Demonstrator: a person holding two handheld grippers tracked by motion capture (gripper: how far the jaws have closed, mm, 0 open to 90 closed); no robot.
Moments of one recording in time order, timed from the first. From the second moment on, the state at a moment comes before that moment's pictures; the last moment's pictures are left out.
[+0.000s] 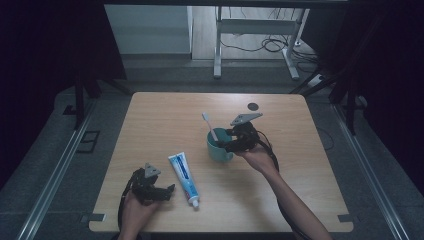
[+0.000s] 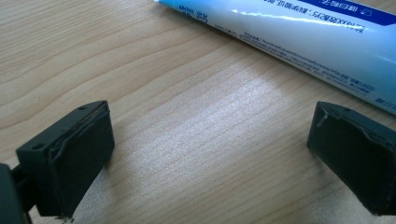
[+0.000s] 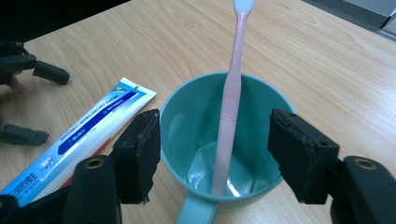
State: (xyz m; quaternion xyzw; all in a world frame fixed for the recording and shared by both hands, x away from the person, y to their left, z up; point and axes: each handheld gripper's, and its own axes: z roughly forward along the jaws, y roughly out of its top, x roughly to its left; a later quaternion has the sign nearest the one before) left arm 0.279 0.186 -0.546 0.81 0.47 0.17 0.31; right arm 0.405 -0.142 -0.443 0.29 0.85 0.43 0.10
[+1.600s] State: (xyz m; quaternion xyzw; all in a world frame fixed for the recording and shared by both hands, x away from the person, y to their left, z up) left arm 0.278 0.185 -0.546 0.81 0.47 0.17 0.32; right arm 0.358 -0.204 -0.466 0.29 0.85 0.42 0.13
